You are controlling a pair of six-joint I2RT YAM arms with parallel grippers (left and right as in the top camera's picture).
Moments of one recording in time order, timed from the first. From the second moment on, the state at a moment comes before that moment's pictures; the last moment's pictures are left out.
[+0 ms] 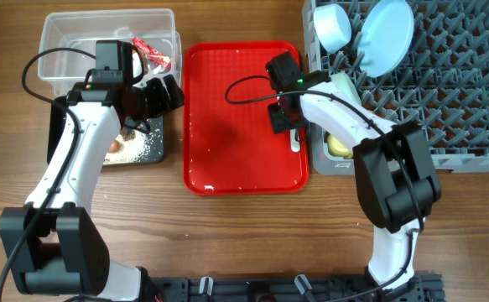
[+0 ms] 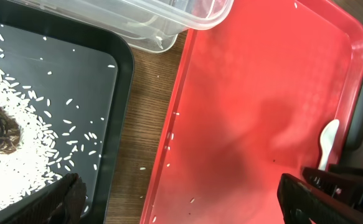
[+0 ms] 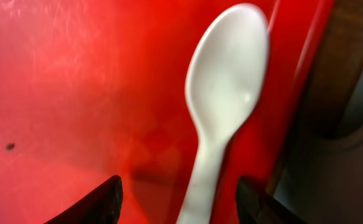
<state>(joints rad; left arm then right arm) -0.03 1.65 1.27 -0.73 0.23 -0.43 0.44 2.08 1.46 -0.75 0.10 0.17</state>
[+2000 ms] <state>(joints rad) -0.03 1.65 1.27 -0.73 0.23 -0.43 0.43 2.06 1.50 -0.80 -0.12 -0.05</state>
